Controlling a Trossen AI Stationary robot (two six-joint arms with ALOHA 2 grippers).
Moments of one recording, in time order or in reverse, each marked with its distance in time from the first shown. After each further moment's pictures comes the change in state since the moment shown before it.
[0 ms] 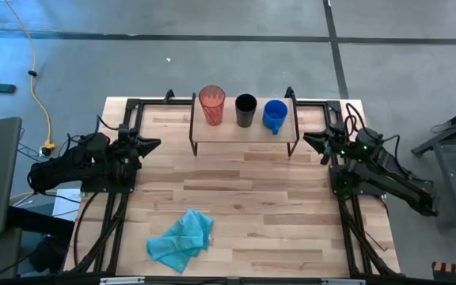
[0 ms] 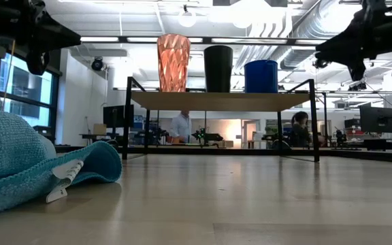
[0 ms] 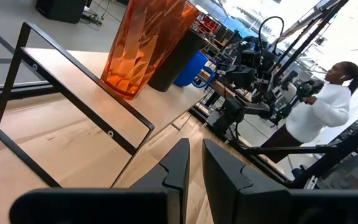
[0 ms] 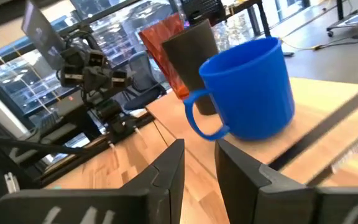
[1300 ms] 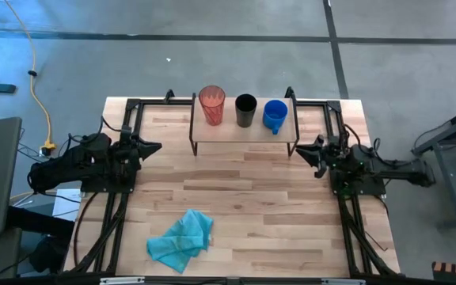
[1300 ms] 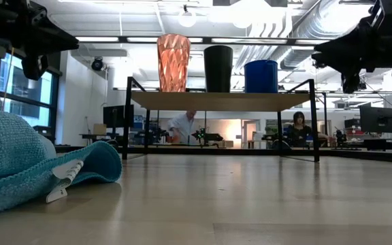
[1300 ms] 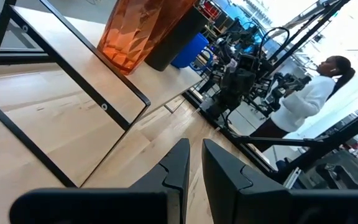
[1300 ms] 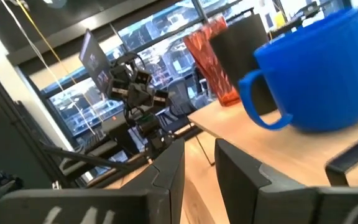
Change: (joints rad) left arm 0.000 0.000 0.001 -0.052 0.052 -0.099; right arm 0.479 -0.081 -0.268 0.385 0.382 0.025
